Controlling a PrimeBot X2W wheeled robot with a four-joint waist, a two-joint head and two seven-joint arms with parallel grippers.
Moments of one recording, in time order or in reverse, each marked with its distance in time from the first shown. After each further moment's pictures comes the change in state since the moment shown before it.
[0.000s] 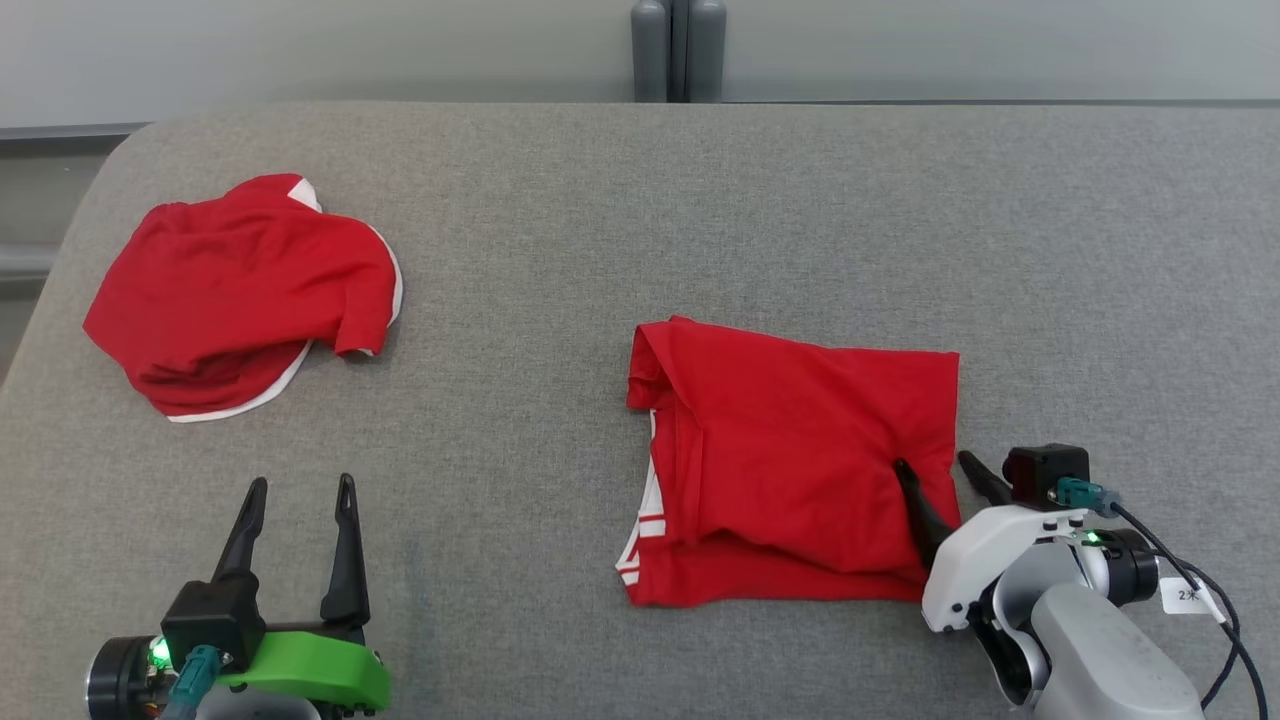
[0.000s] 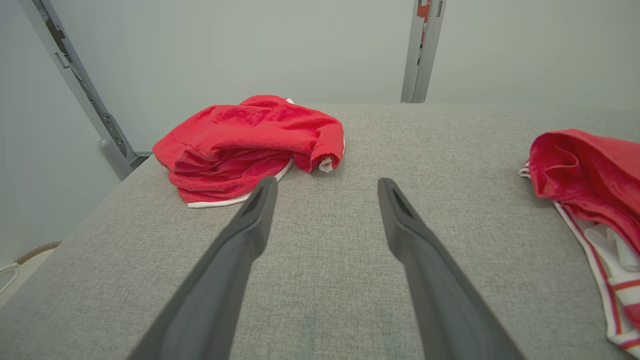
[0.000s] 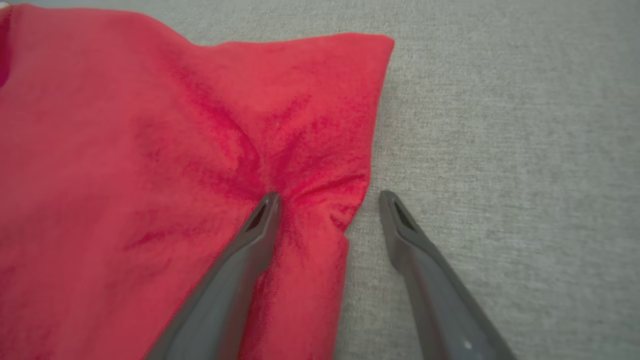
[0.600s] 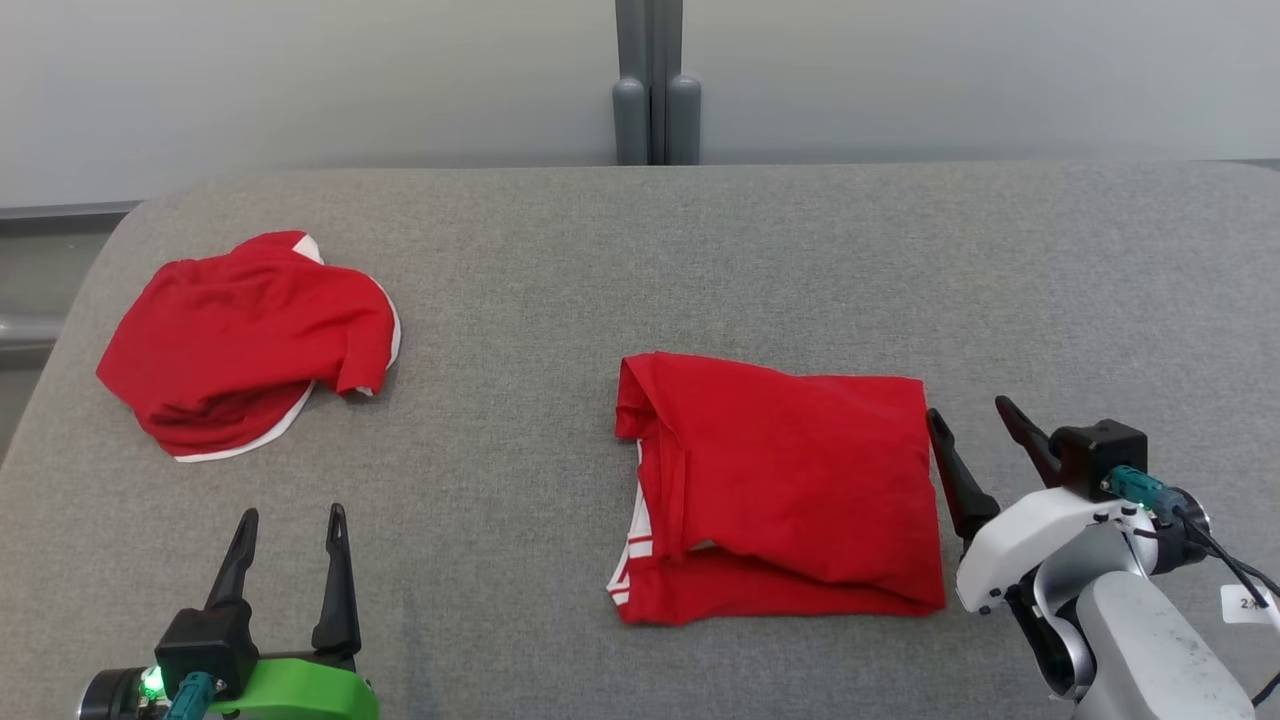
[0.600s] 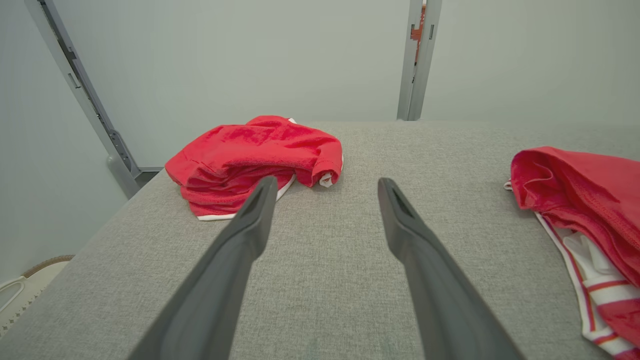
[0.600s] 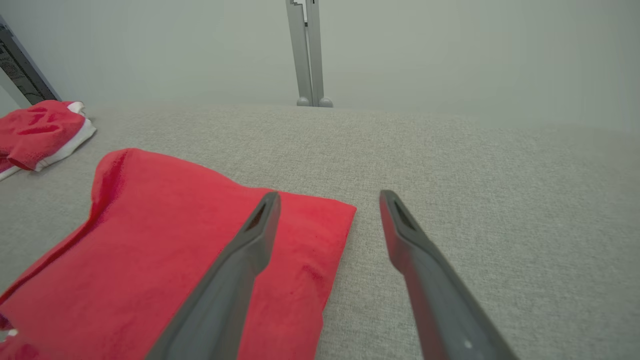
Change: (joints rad) left arm 0.041 0.002 0.019 0.000 0.008 -0.002 0.000; right arm 0.115 -0.039 -0.115 -0.338 -0.112 0.001 0.011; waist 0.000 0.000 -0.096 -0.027
